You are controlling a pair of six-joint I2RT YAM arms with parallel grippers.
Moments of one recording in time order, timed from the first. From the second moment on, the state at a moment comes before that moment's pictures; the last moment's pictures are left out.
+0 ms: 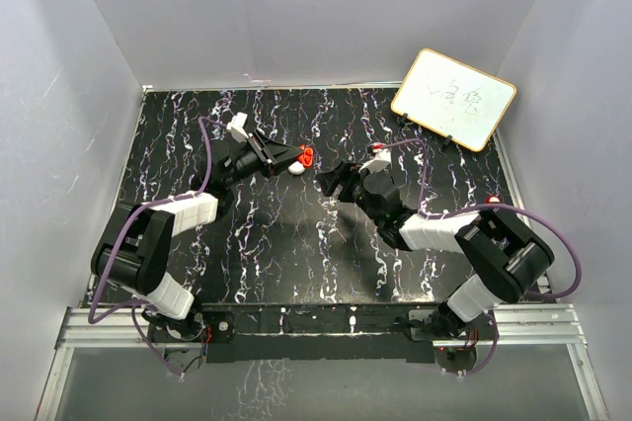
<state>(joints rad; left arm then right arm) -0.34 1.57 0.69 0.86 0.64 -1.34 0.68 1.53 0.57 0.77 0.17 0.68</state>
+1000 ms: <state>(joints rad) -0.34 1.58 0.69 0.89 0.64 -1.38 0.76 1.61 0.45 1.14 0.16 0.41</state>
